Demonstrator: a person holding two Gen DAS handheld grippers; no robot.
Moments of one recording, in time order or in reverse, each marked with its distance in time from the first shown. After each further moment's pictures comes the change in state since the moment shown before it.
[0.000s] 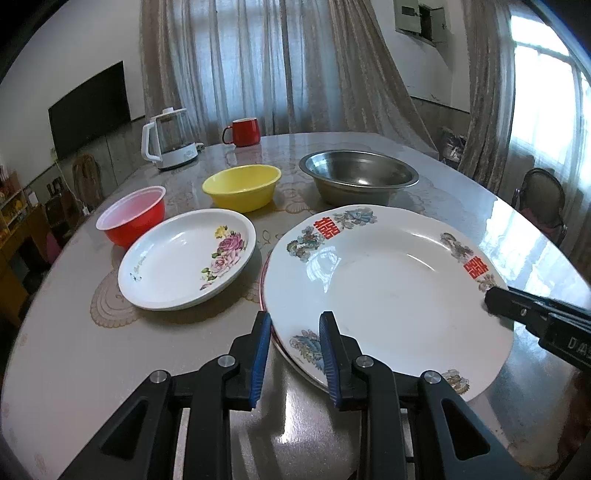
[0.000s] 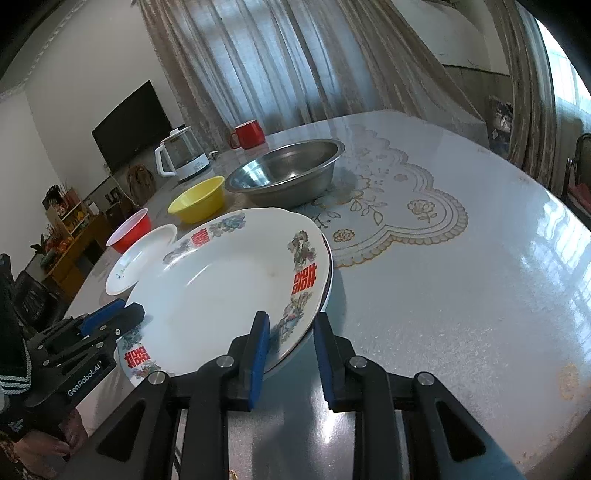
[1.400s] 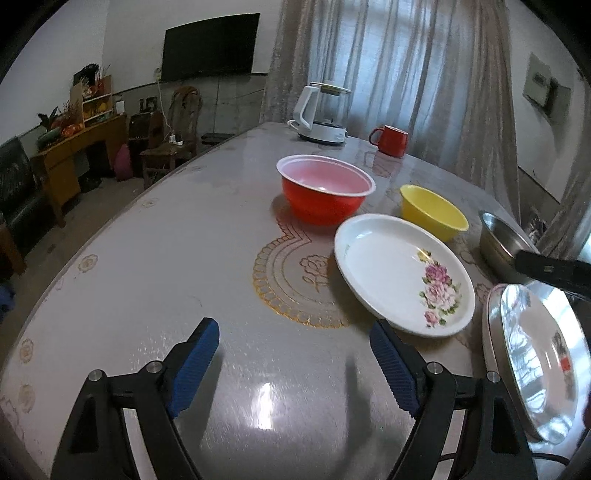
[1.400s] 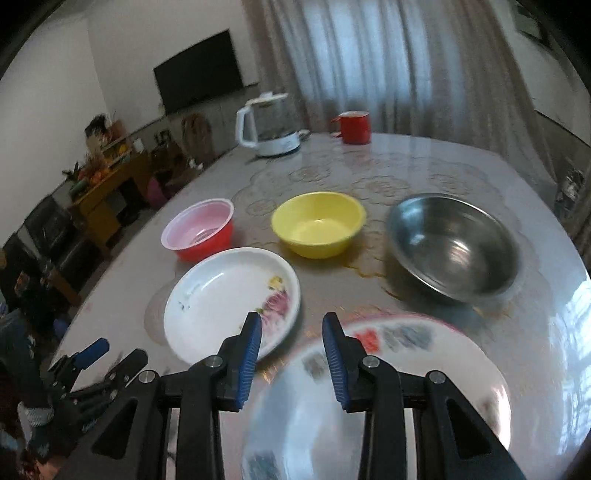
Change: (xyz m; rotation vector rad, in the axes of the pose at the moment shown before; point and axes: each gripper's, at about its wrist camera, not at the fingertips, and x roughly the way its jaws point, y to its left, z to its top) left arm 0.003 0.177 -0.018 -0.417 0.011 0.202; right arm 0.101 0.168 0.092 -0.310 0.130 0.090
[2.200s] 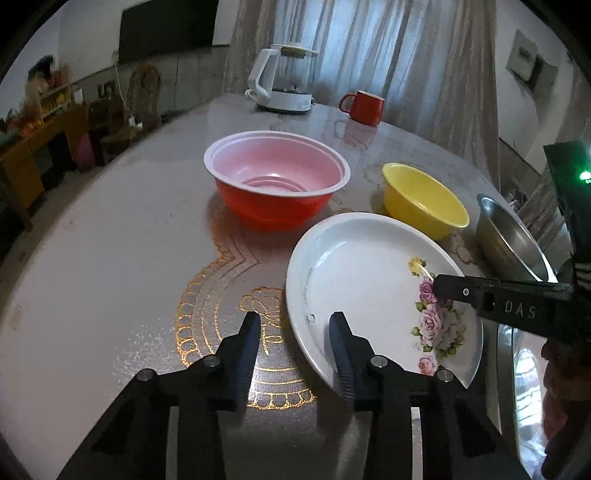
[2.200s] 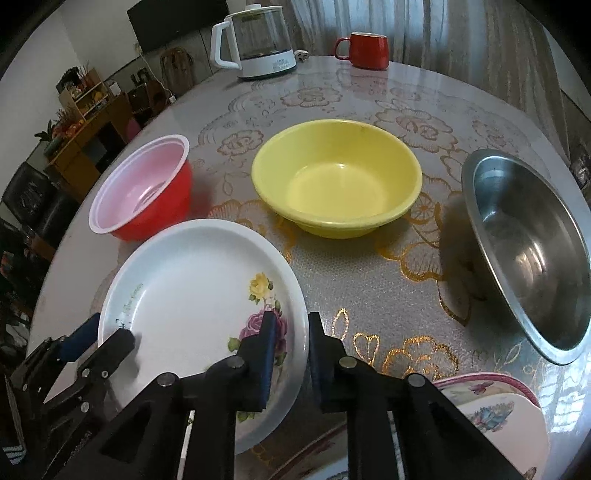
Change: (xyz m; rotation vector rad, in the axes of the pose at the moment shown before) left arm 0.071 -0.026 0.046 0.075 0.139 -0.109; right arm 0.112 -0.002 0.030 0.003 0.287 -0.045
